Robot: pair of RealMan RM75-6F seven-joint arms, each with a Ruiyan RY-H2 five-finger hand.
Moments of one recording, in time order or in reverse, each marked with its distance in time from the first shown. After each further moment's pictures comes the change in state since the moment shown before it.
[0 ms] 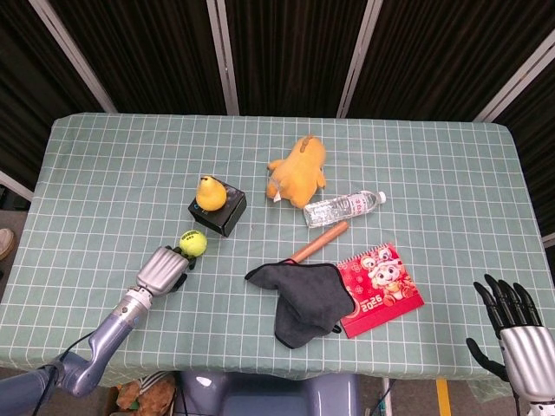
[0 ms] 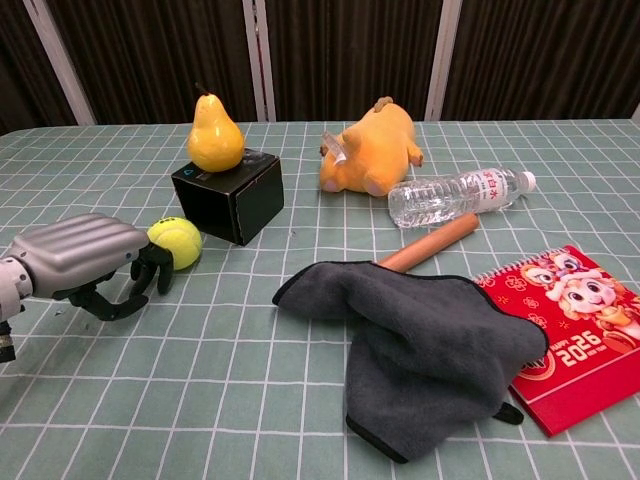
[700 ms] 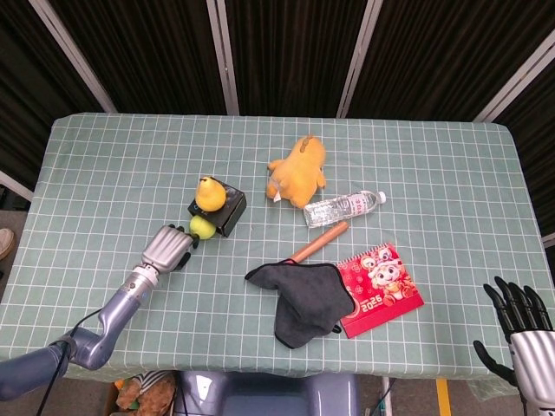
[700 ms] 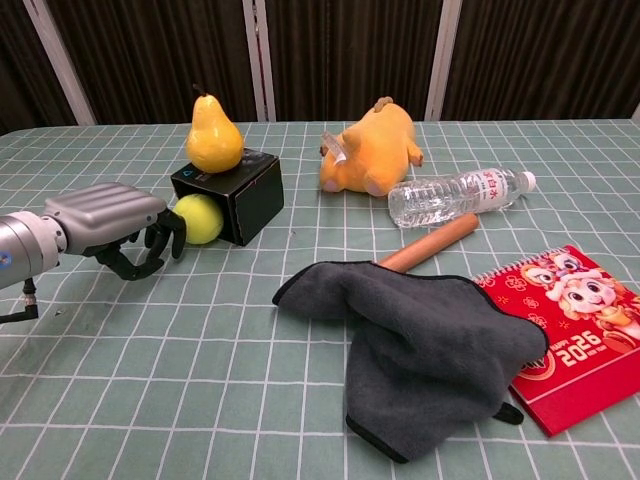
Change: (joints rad) left arm -0.110 -0.029 -0.062 0.096 -0.111 -0.081 -0.005; right arm -0.023 0.012 -0.003 0.007 -0.006 0.035 0.024
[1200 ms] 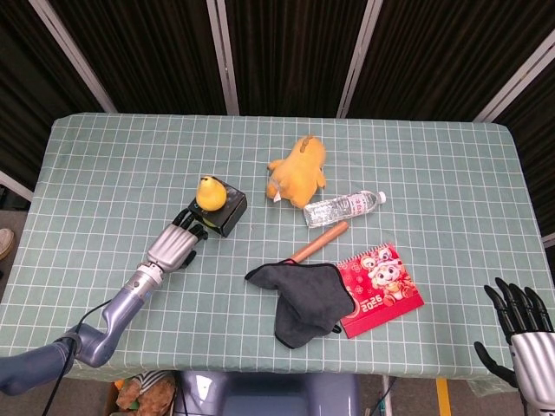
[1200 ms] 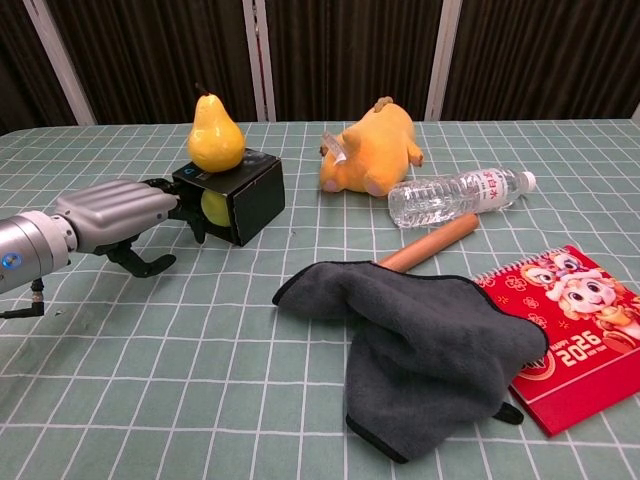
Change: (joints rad) left arm -0.031 -0.028 0.049 0.060 0.065 0.063 -0.097; right arm -0.004 0.000 0.000 -0.001 -0.003 -0.003 -0.008
